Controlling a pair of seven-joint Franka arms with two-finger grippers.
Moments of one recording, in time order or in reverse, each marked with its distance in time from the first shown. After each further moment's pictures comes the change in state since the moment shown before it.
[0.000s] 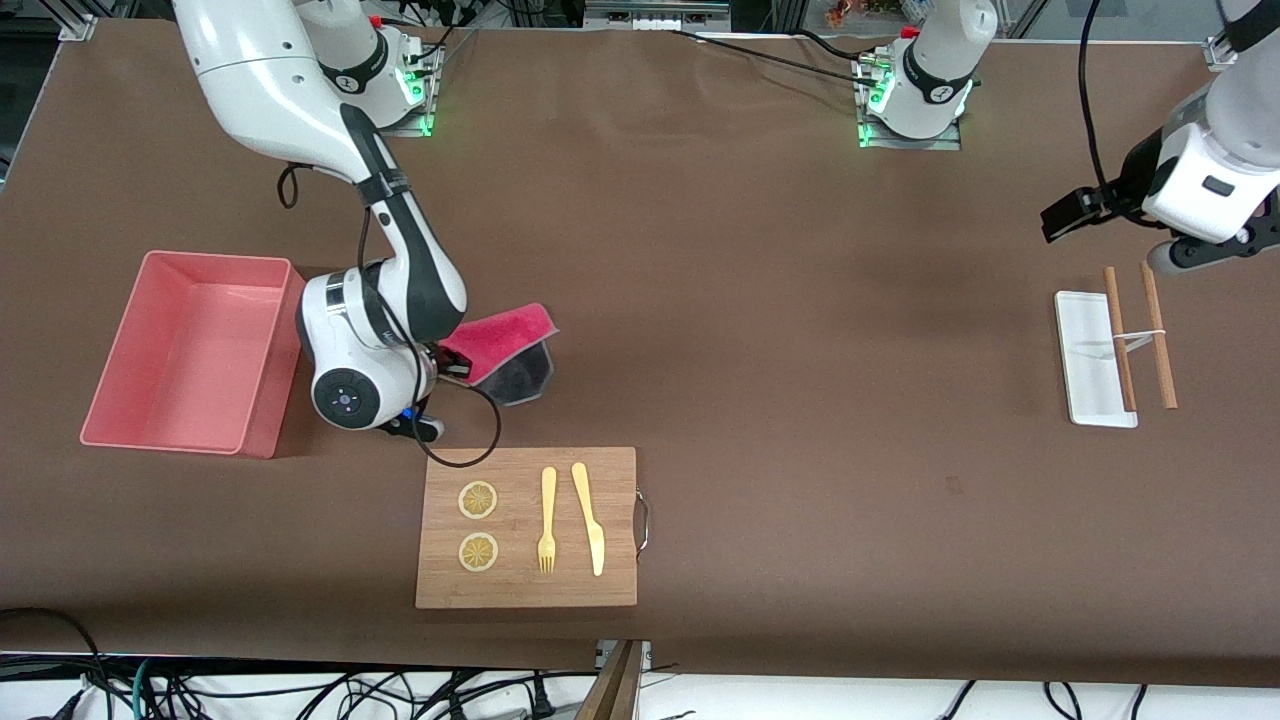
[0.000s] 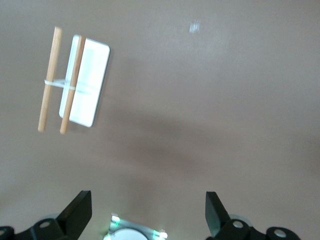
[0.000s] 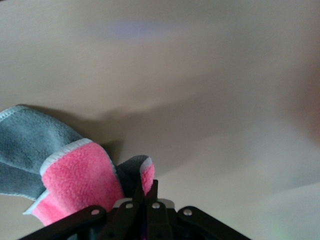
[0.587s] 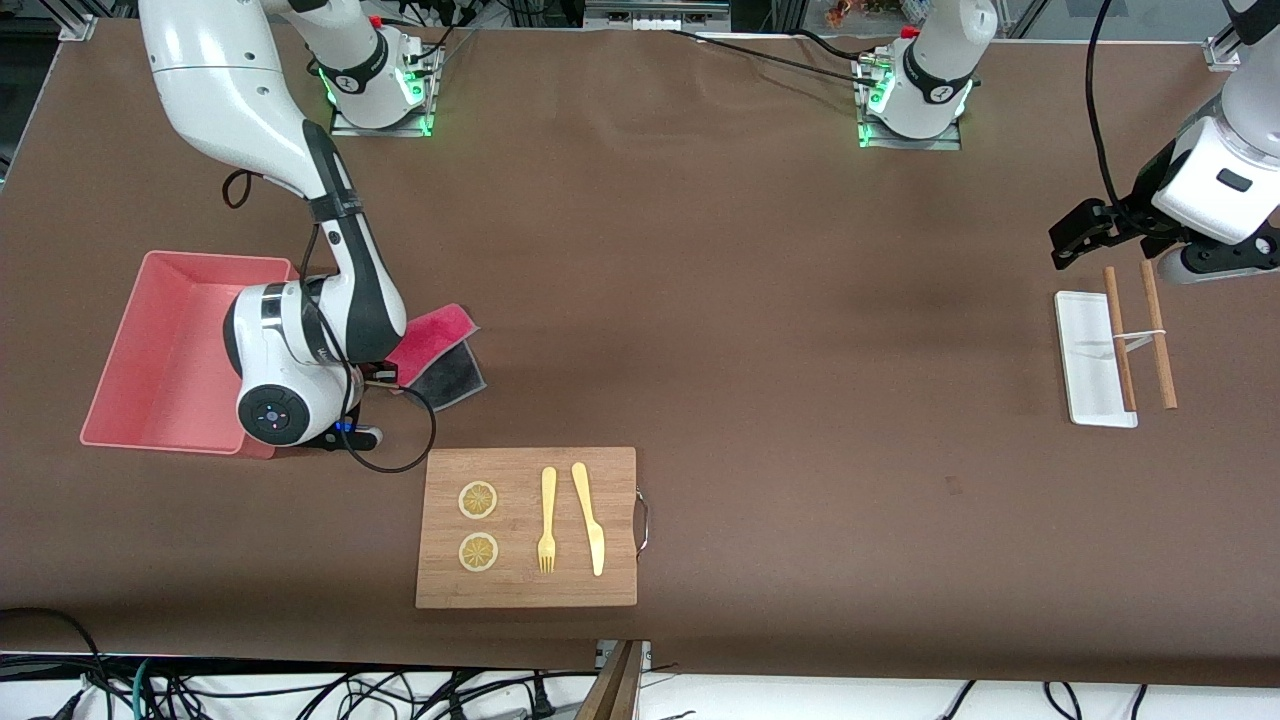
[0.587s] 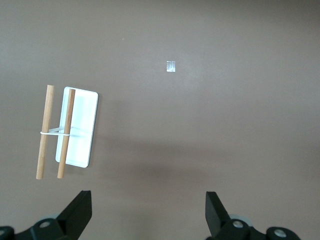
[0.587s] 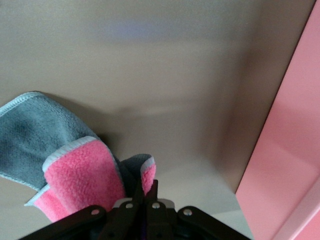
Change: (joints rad) left arm -0.010 0.035 -0.007 0.092 0.000 0.063 0.100; right arm -0.011 -0.002 -0.112 0.003 -0.079 -0.026 -0.250
